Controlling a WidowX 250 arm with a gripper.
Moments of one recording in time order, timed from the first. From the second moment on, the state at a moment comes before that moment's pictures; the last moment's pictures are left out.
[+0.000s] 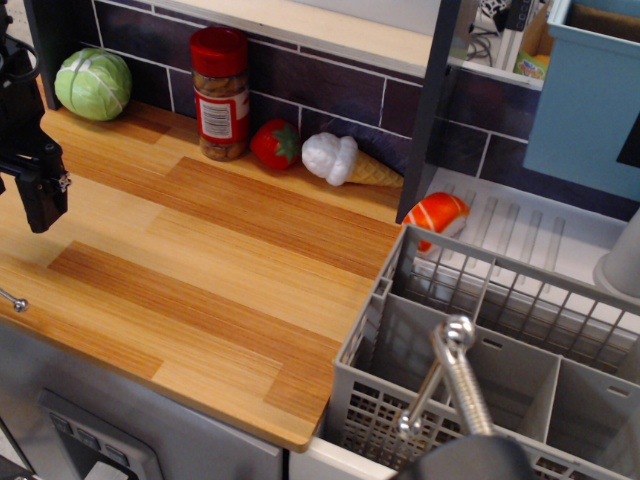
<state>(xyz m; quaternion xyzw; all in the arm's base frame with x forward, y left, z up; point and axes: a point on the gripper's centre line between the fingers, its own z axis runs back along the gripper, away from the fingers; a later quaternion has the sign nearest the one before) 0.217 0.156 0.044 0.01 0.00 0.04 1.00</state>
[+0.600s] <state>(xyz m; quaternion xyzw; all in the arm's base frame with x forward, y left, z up) 0.213 0.100 0.060 -0.05 0.03 0.04 1.00</state>
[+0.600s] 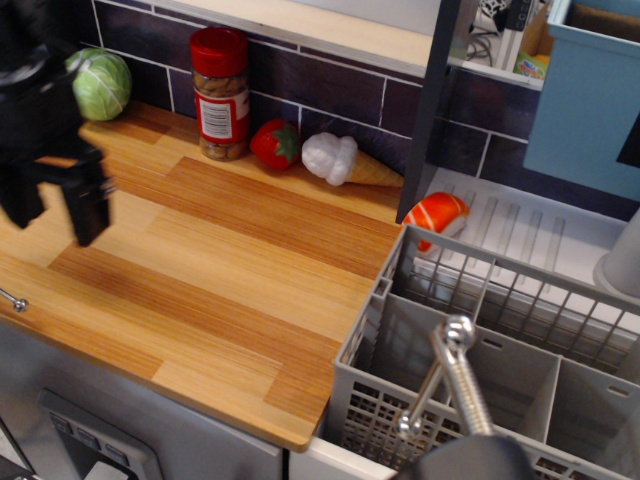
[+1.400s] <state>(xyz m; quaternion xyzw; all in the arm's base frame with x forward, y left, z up) 0.224 -0.079 0.078 -0.10 0.00 0.05 0.99</state>
